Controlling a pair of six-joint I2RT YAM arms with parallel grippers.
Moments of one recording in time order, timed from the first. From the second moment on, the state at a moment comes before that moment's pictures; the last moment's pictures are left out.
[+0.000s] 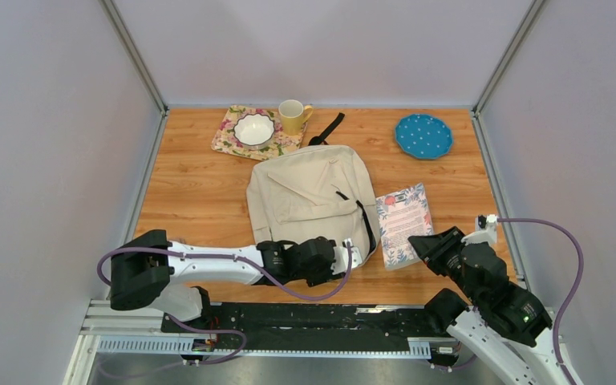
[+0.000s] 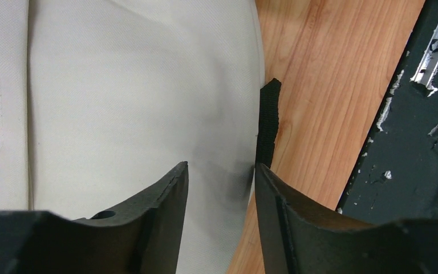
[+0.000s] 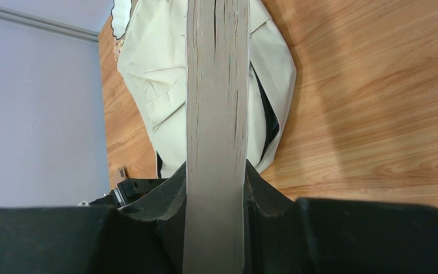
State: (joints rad) left arm -1.30 1.43 0.78 -0.17 -0.17 0.15; right arm 0.67 0.17 0.67 -0.94 0.32 1.11
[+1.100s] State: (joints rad) left arm -1.02 1.32 0.97 -0.26 -0.06 0.03; right arm 0.67 0.23 0.76 -1.06 0.33 1.08
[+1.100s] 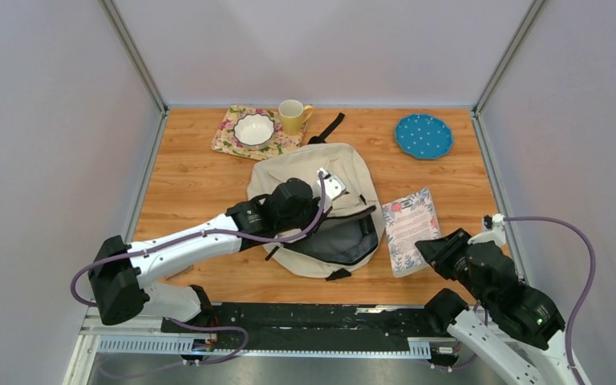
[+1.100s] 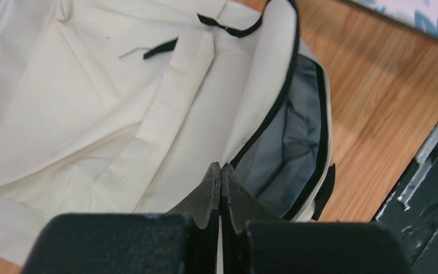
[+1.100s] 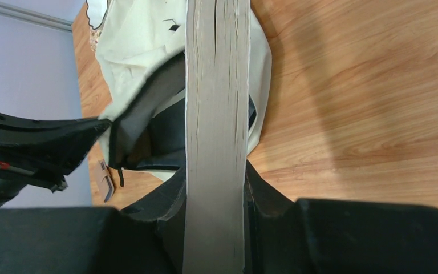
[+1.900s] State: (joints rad) left arm -1.02 1.17 0.95 -0.13 -0.04 -0.08; right arm 0.67 0.31 0.28 -0.44 -0.19 1.47
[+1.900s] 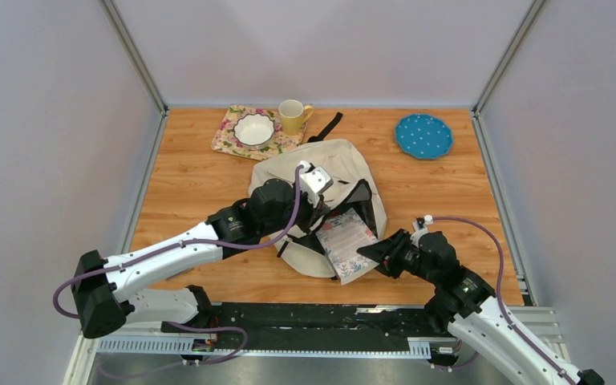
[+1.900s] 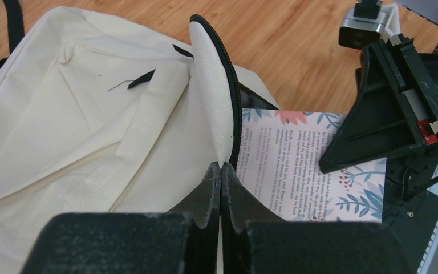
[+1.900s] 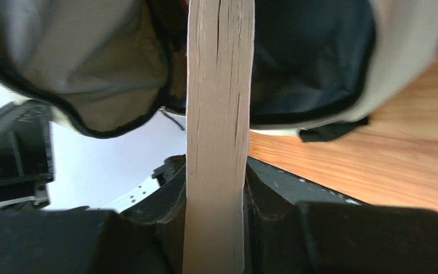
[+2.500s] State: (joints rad) left arm -1.02 1.16 0.94 -0.08 0.02 -0.05; right arm 0.67 0.65 0.28 0.05 -0.22 1.49
